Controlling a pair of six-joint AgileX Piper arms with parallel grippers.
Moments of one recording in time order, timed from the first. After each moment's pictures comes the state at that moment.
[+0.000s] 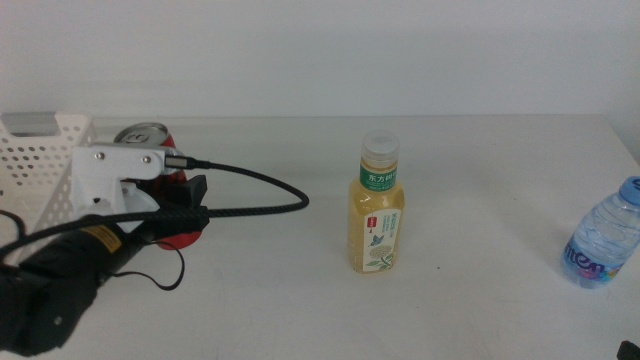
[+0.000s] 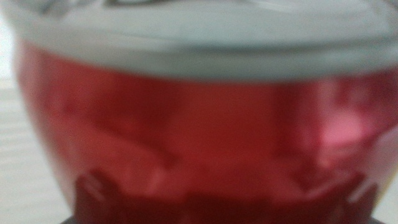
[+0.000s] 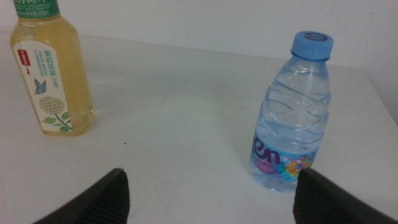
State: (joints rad) left arm -0.24 1.54 -0.46 0.02 -0.73 -0.14; right arm 0.16 -0.01 0.01 0.07 0.29 -0.09
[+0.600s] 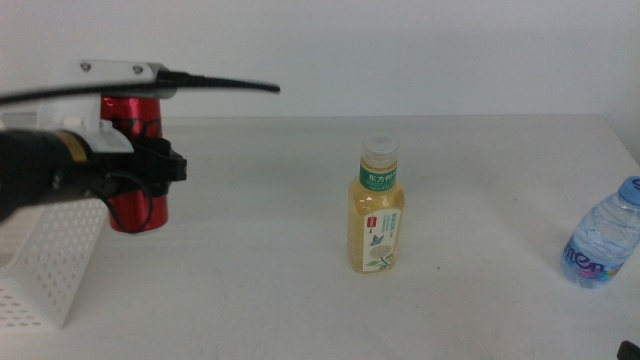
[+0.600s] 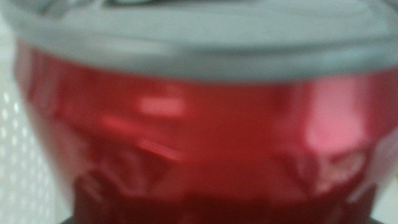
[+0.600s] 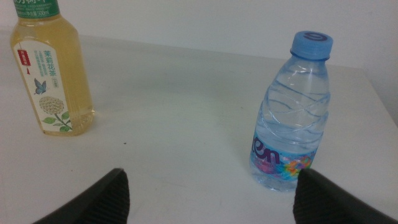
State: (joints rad) left arm -0.24 1.29 -0.84 0.06 0.27 -0.13; right arm 0.16 -0.01 0.01 0.07 0.29 -0.09
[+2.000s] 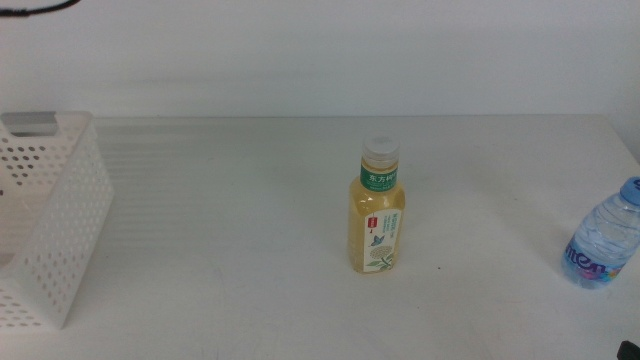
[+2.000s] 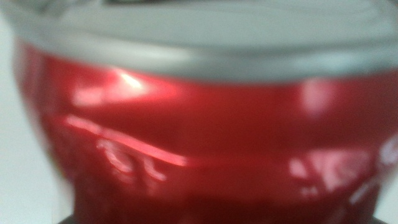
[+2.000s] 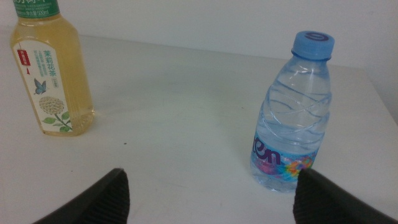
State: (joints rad) left arm 0.31 1.65 -1.59 -0.04 1.25 0.29; right arm 0.16 -0.01 0.01 0.07 0.29 -0.09
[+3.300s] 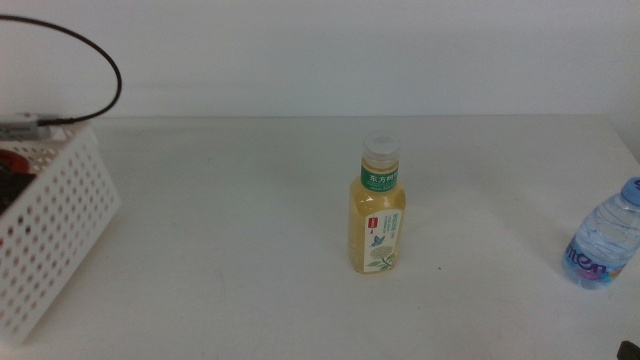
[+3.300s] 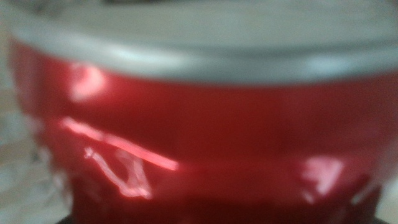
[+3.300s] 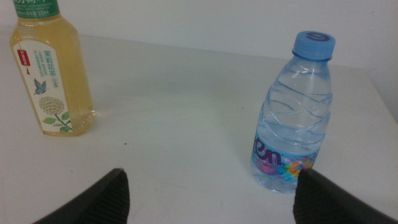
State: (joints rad) left arm 0.34 2.04 -1.60 0.02 1.13 0.28; right arm 0.16 -0.01 0.01 0.07 0.29 -0.09
